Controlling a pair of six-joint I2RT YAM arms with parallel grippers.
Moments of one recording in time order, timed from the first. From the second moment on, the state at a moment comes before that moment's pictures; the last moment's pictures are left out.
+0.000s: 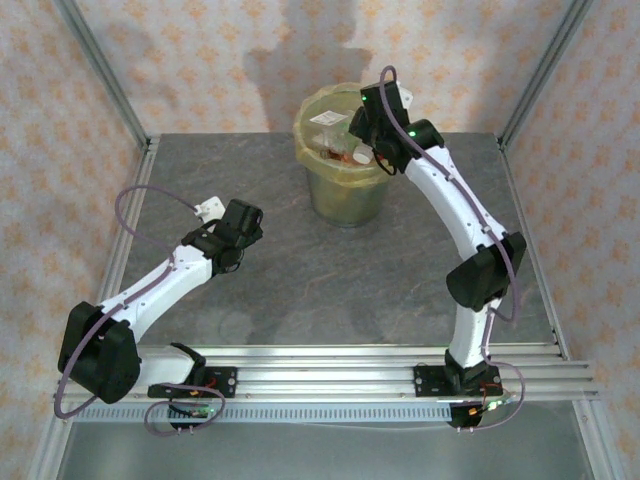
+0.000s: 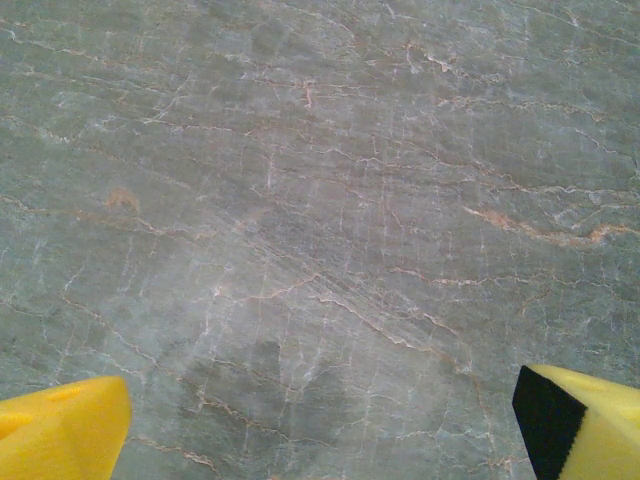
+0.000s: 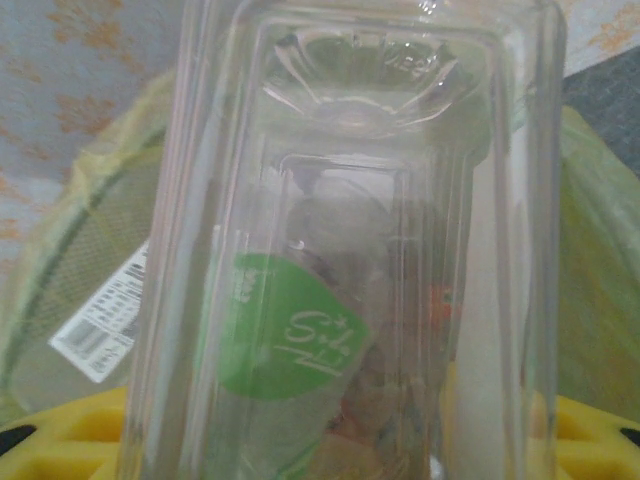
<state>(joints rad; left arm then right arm) -0.42 1.28 0.90 -0.62 -0.55 -0.92 0.49 1.90 2.10 -0.86 0.33 0.72</state>
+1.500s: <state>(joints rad) -0.40 1.09 0.90 -0.69 -0.71 -0.88 0.48 1.56 1.80 -0.92 0.41 0.61</state>
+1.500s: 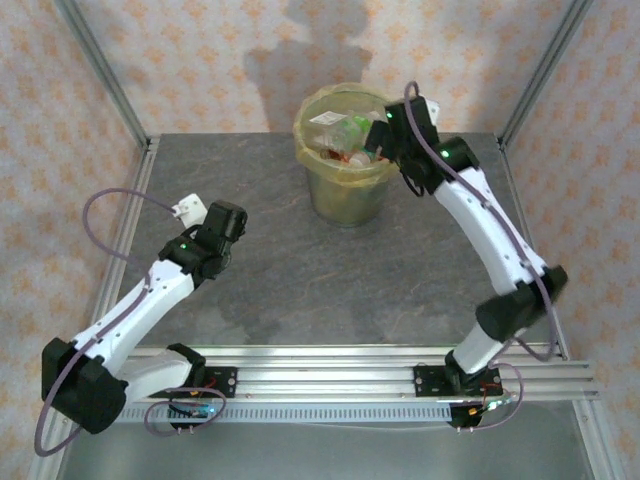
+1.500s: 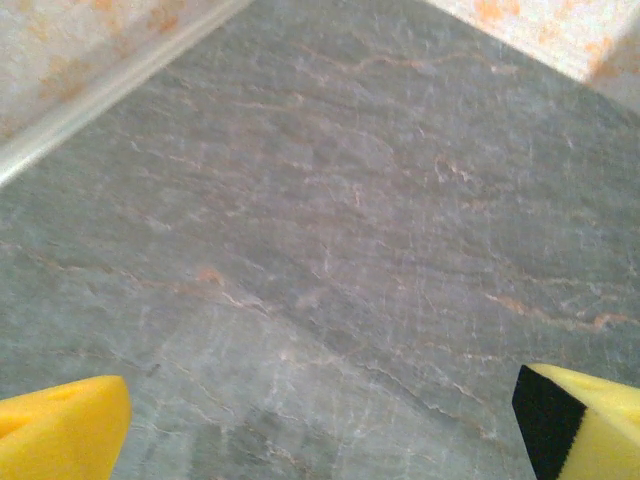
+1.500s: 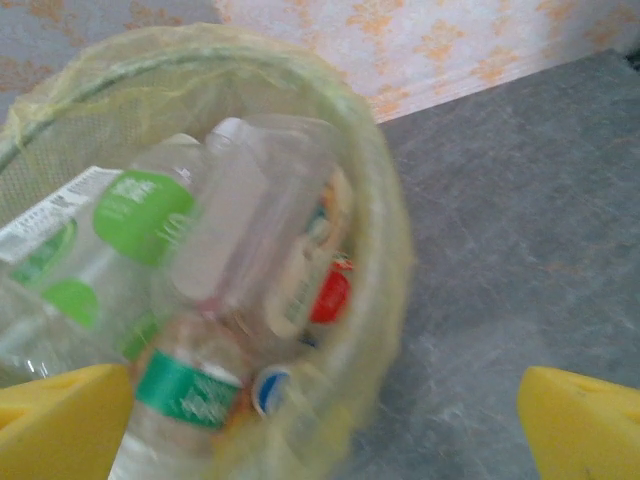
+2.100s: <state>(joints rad) -0.40 0.64 0.72 -0.73 -1.00 -0.85 0.48 1.00 1.03 -0.74 0.54 0.64</state>
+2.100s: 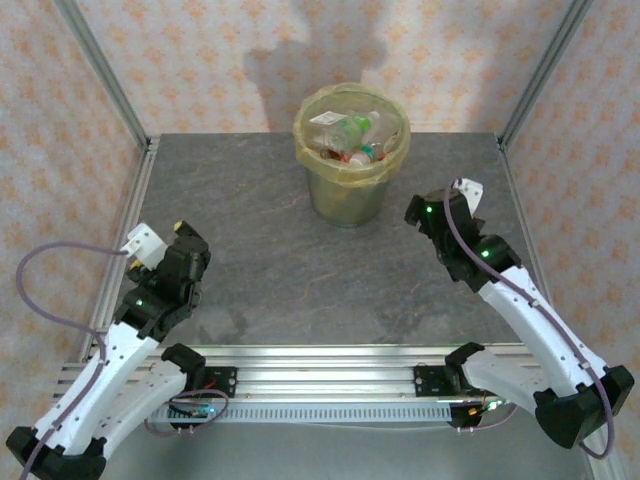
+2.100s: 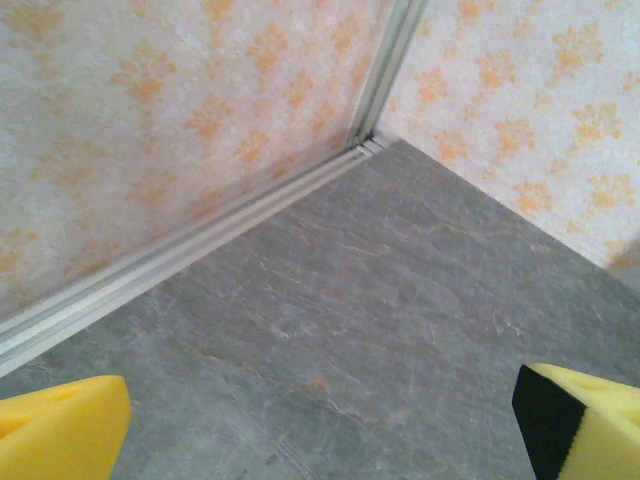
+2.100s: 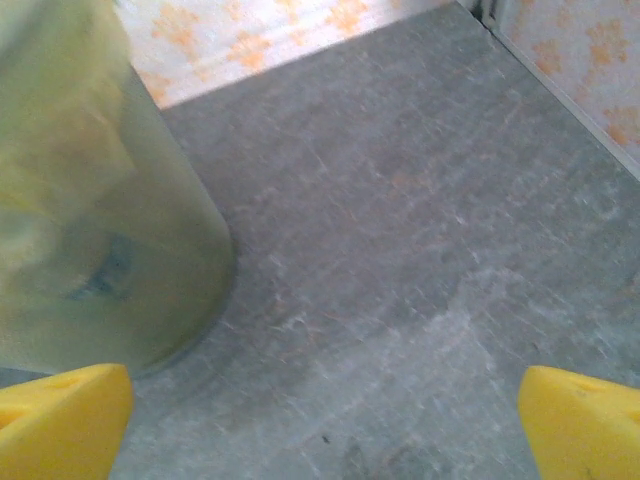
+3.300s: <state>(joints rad) -0.12 0.56 0.26 -0.12 -0.91 -0.46 0.31 0.94 0.40 0.13 0.60 0.22</state>
